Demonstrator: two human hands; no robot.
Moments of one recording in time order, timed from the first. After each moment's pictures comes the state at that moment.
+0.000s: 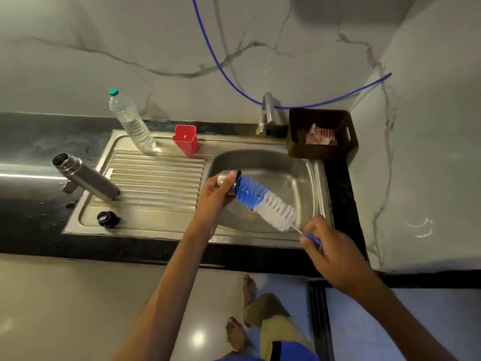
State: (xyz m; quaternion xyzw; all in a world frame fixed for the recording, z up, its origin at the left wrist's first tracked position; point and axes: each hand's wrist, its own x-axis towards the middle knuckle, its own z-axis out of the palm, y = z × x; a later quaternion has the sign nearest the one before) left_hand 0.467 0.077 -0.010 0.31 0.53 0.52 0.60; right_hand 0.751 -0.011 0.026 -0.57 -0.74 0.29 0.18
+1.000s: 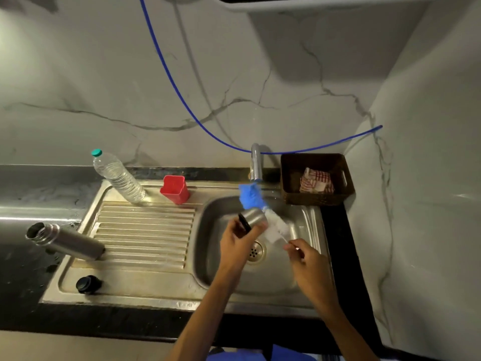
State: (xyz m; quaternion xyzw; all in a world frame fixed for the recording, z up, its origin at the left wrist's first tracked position) left_hand 0.552 0.158 -0.012 0.33 0.62 0.47 0.54; right_hand 0.725 0.125 -0.005 -0.69 -0.57 0.33 0.30
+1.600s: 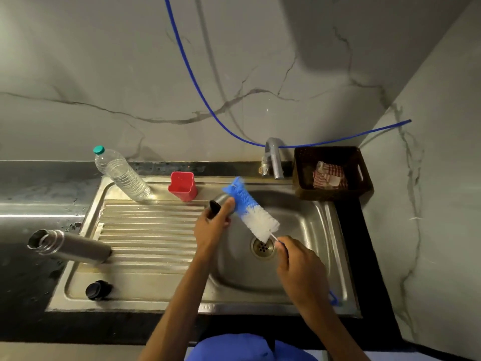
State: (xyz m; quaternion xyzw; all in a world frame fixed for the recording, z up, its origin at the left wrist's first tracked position) left_hand 0.440 0.210 -0.018 0.27 0.69 0.44 0.51; right_hand 0.633 0.131 0.001 -0.70 -0.66 0.14 0.24
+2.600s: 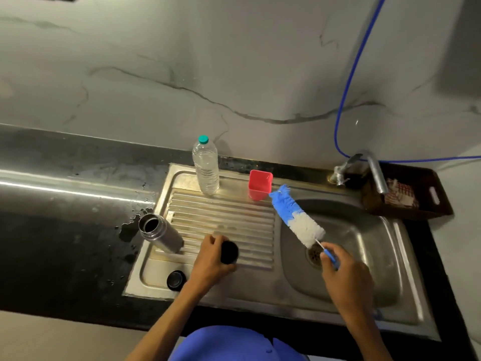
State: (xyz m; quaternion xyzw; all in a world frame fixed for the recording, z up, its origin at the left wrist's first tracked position) left_hand 0.153 0.140 -0.120 0.60 0.70 0.14 0.36; right_hand 0.452 0.129 0.008 -0.76 -0.61 0.11 0.19
